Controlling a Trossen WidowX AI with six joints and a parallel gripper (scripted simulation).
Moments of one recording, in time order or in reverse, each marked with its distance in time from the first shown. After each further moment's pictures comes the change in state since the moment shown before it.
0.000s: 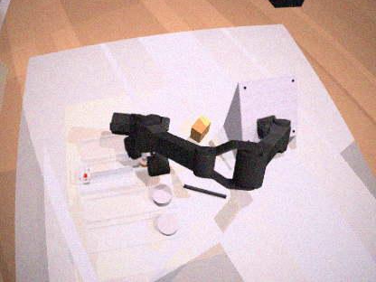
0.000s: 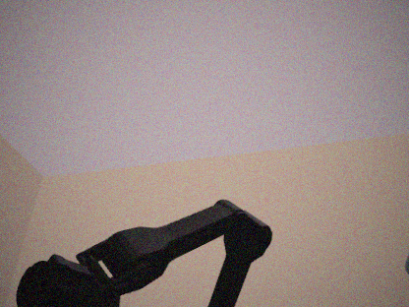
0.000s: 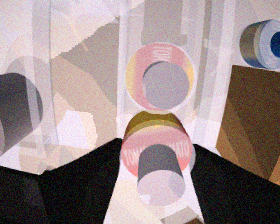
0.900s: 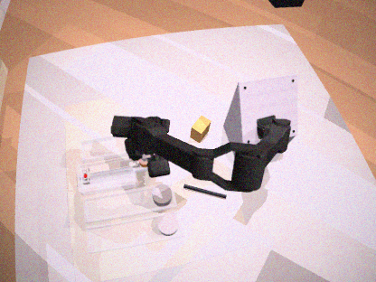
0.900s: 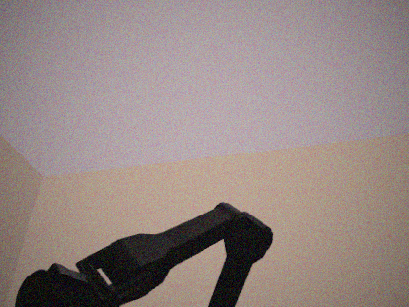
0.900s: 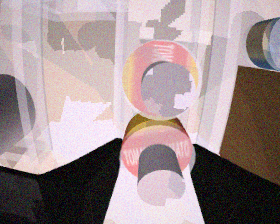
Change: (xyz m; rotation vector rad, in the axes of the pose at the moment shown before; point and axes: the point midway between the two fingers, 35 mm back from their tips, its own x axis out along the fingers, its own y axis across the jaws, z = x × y) arm 0.010 0.000 0.000 -0.001 -0.001 -0.004
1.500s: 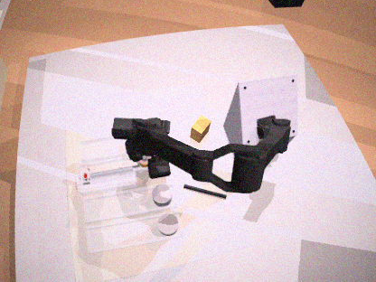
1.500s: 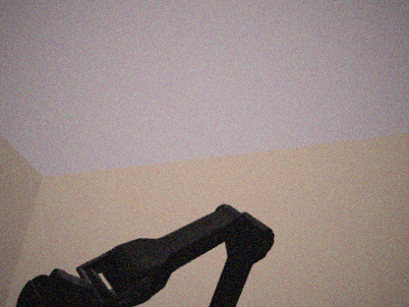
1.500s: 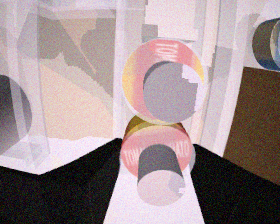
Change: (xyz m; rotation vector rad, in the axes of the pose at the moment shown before) arm 0.006 0.001 0.000 -0.003 -0.003 0.000
